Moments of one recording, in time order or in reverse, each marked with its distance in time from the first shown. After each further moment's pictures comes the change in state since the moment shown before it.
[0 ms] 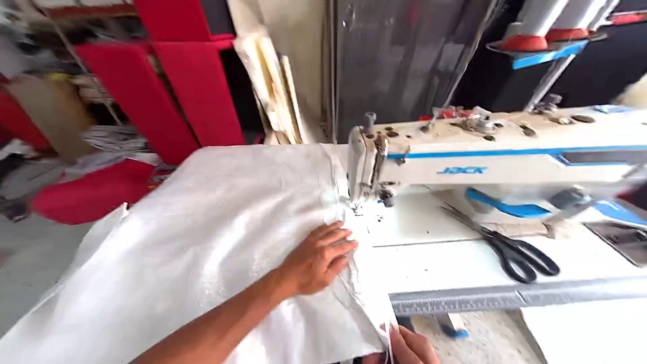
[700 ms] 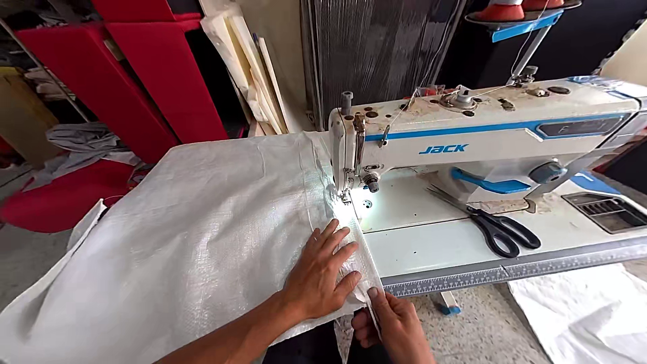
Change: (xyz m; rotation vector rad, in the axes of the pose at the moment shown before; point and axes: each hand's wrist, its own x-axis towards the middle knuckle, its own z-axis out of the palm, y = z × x) left_hand -0.012 0.054 0.022 0.034 -0.009 -0.187; right_hand 0.021 -0.011 0.017 0.020 0.109 0.056
